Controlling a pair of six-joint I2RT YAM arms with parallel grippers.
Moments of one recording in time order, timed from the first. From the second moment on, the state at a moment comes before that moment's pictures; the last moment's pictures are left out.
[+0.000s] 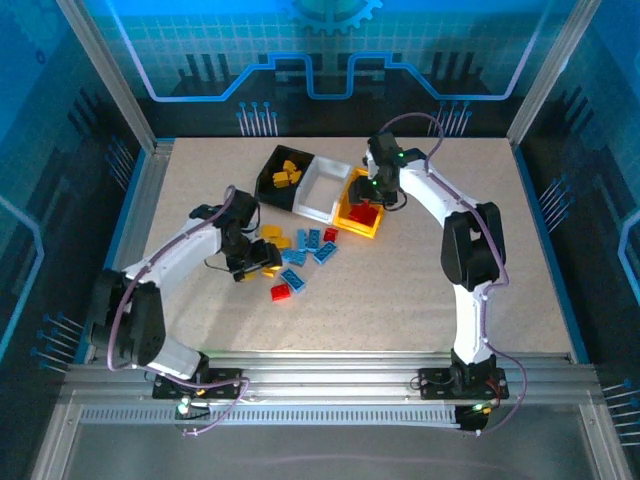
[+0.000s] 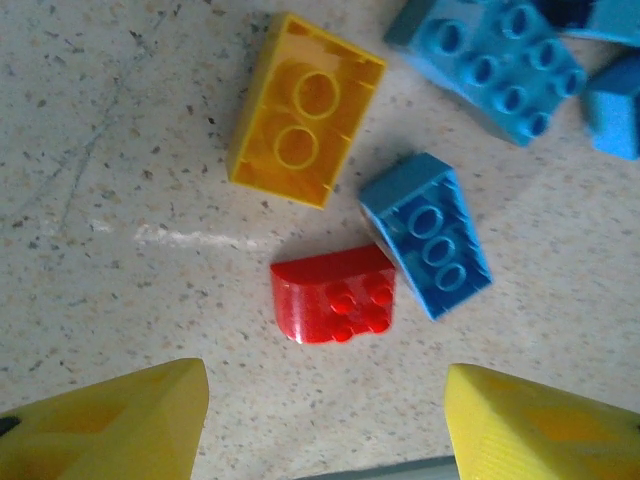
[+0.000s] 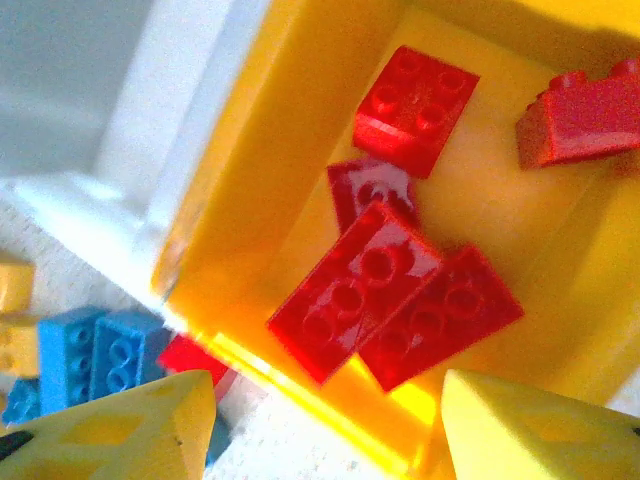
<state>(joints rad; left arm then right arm) -0.29 1.56 1.07 -0.97 0.28 -0.61 0.37 2.03 1.75 -0.86 -0.18 0.33</state>
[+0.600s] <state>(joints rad) -0.29 1.89 1.26 -0.97 0.18 -0.50 0.44 1.76 1.50 -0.86 -0.18 0.33</state>
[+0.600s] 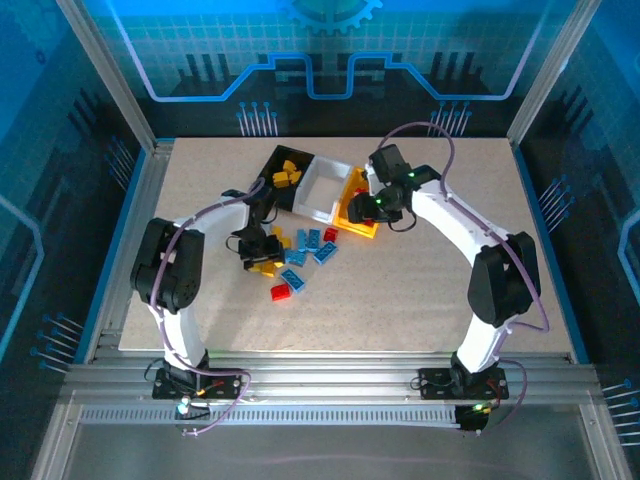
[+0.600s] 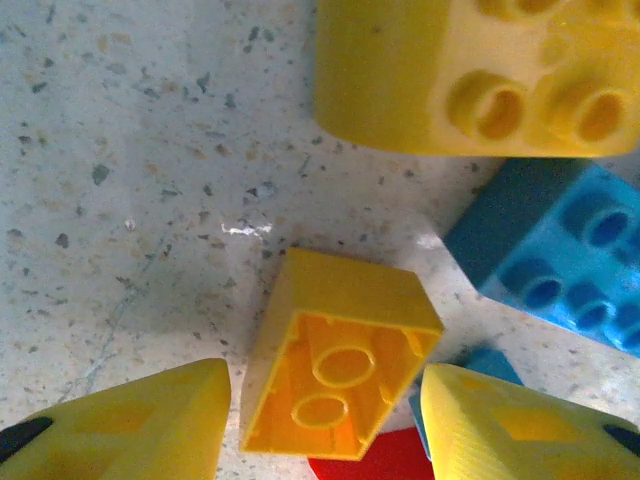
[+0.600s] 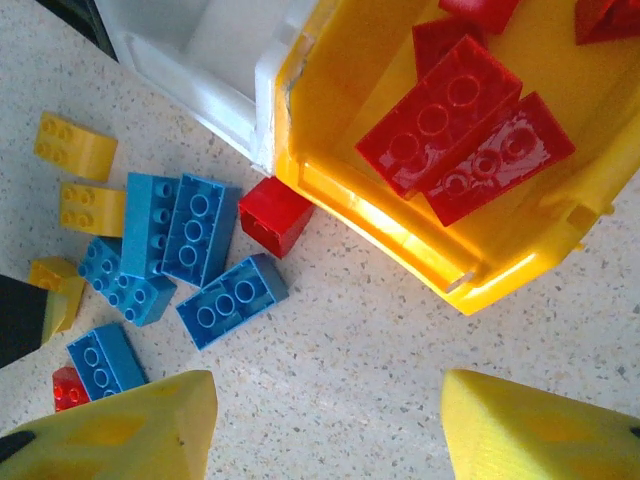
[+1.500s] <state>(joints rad) -0.15 1.78 1.48 -1.04 0.22 -0.49 0.71 1.85 1.46 -0.85 -0.16 0.22</state>
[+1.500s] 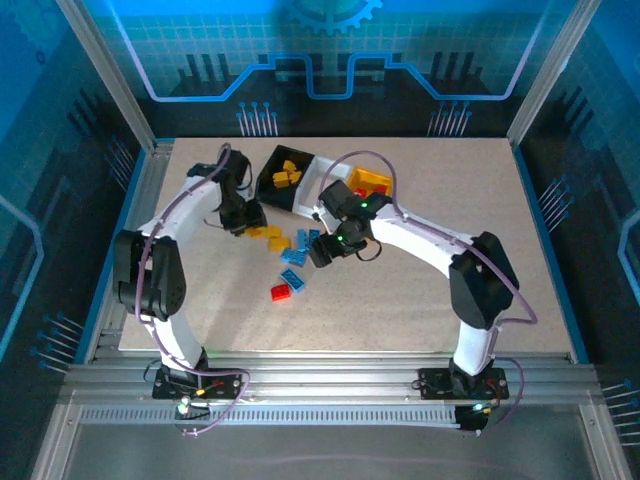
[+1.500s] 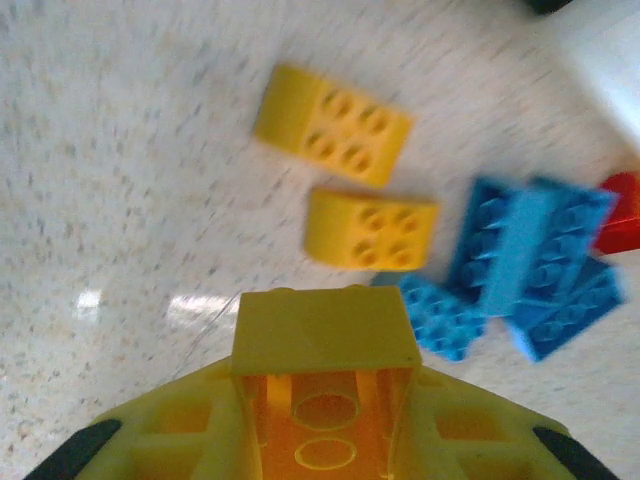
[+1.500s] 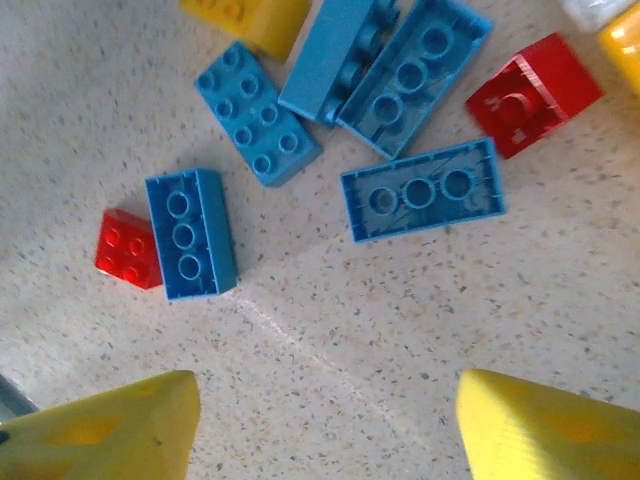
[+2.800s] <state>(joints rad) -0.14 2.44 2.28 -0.98 0.28 -0.68 0.73 1.75 1.32 -0.95 -0.03 0.54</state>
